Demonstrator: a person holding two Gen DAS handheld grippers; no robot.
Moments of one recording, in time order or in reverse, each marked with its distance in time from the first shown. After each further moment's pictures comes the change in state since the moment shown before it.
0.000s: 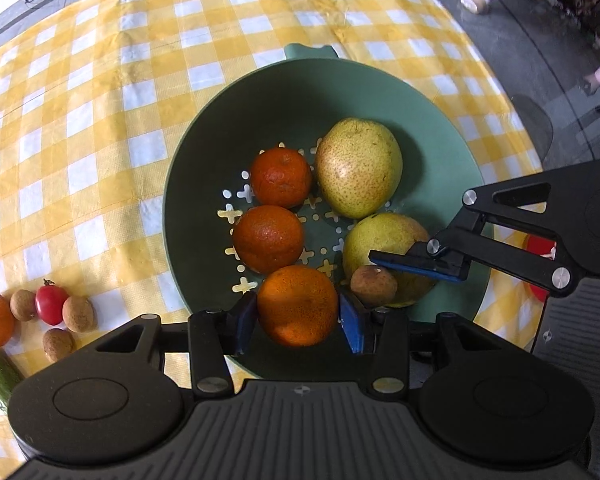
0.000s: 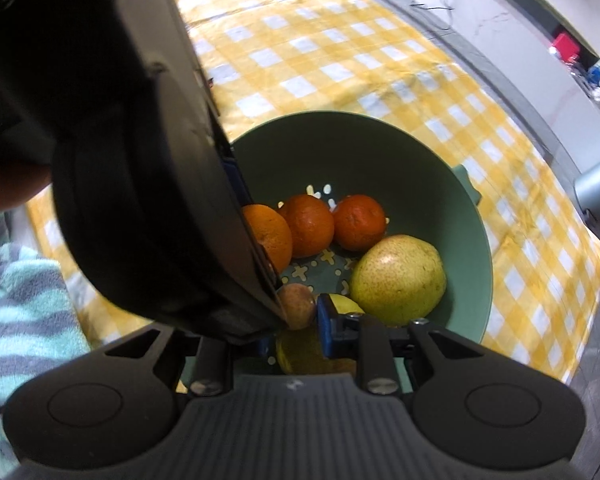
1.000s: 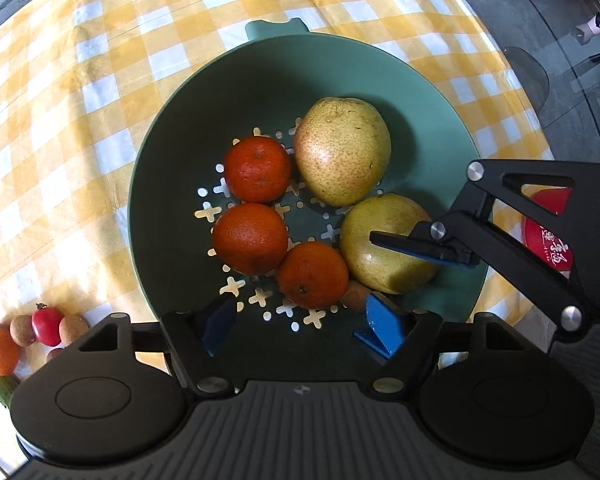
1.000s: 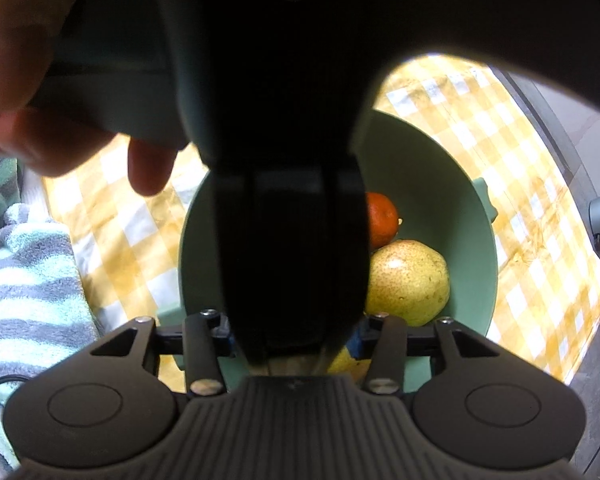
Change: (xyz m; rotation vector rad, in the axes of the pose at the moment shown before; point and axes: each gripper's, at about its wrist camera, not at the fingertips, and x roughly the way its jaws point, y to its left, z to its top) left arm 0.023 -0.012 0.026 0.075 0.144 -0.014; right arm -0.003 0.005 0.014 -0.090 0.054 0.020
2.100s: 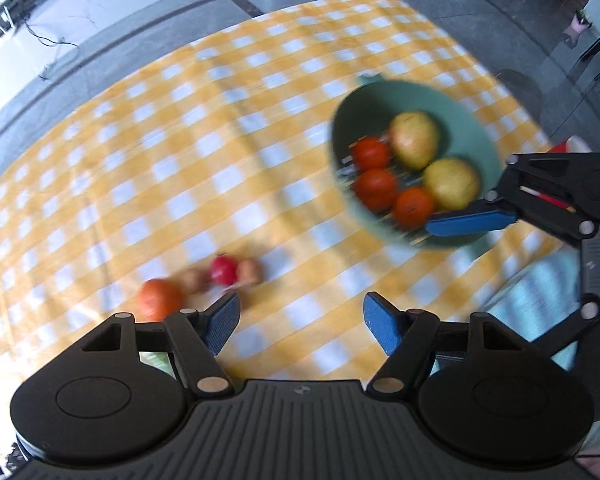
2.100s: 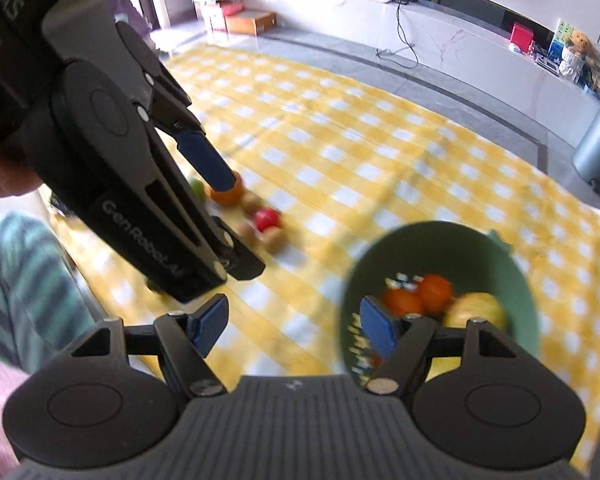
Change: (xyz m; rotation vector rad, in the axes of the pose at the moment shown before) left arm -0.116 0.081 -0.124 0.129 -0.248 0.171; right arm -0.053 0.067 0.033 0.423 -0.347 0.061
